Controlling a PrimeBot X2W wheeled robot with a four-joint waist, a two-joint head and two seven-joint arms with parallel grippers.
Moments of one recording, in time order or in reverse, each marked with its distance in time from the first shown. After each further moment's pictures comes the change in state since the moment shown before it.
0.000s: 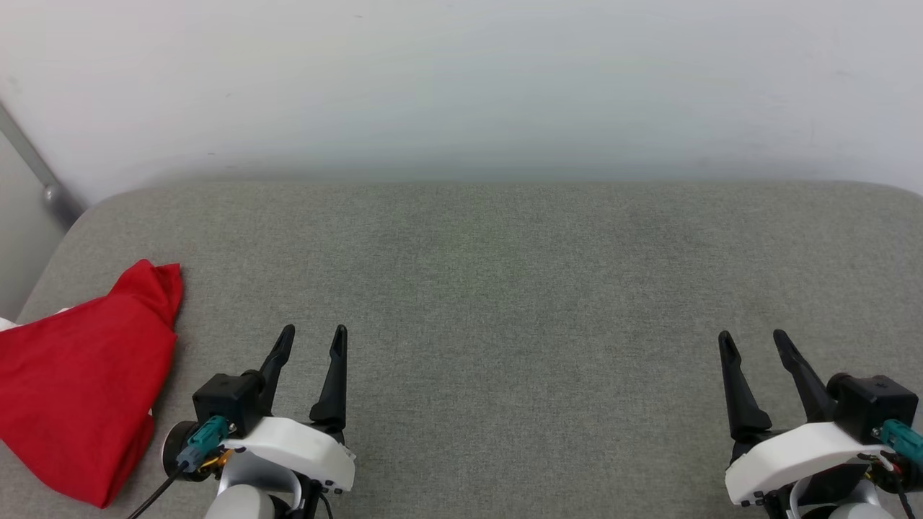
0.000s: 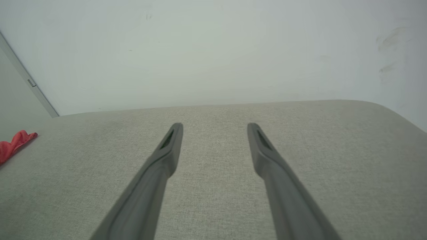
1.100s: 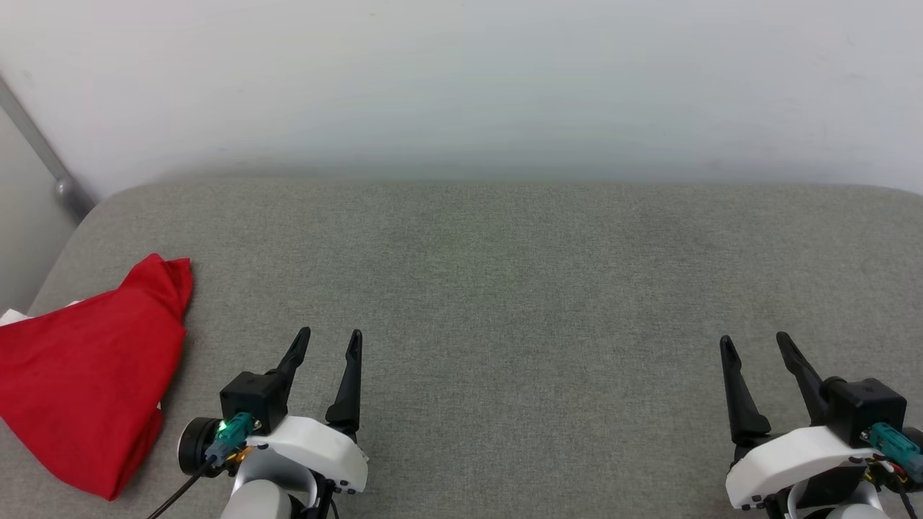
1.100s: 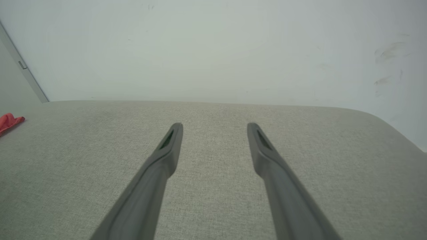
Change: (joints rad) left arm -0.040 -0.018 -0.014 0.097 0.074 0.003 -0.038; right arm -0.004 0.000 -0.013 0.028 -0.094 0.000 -0.031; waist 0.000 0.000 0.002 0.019
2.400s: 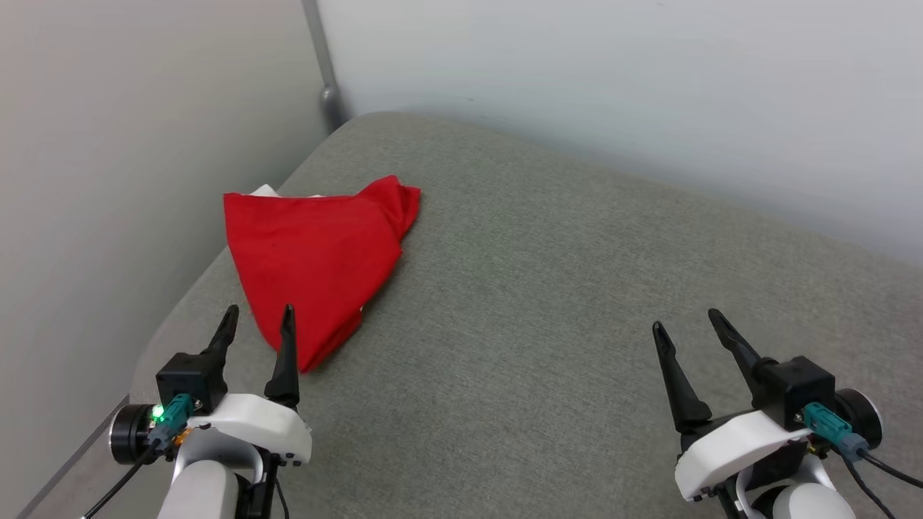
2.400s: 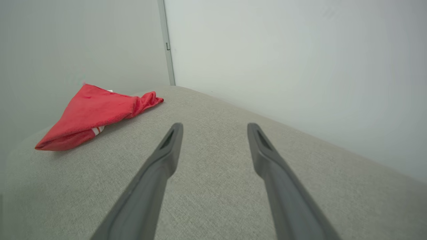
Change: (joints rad) left arm -0.039 0.072 0.061 -0.007 -0.001 0.059 0.000; right arm -0.042 0.001 0.140 -0.026 -0.042 0.000 0.022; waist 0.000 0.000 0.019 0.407
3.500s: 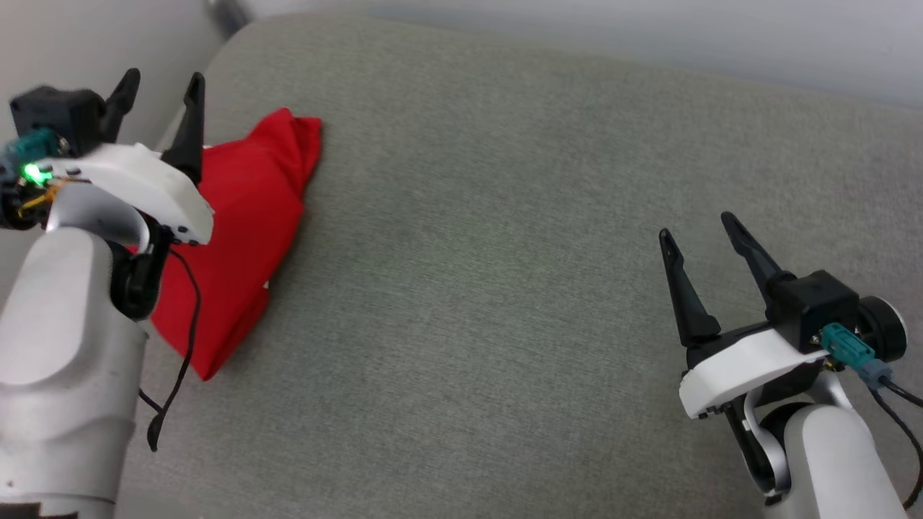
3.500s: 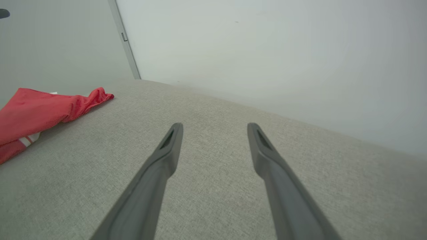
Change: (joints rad) left arm -0.500 0.210 -0.063 0.143 -0.121 -0.069 0.173; right arm -0.163 0.001 0.002 -0.049 -0.031 0.000 0.050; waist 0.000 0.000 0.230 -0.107
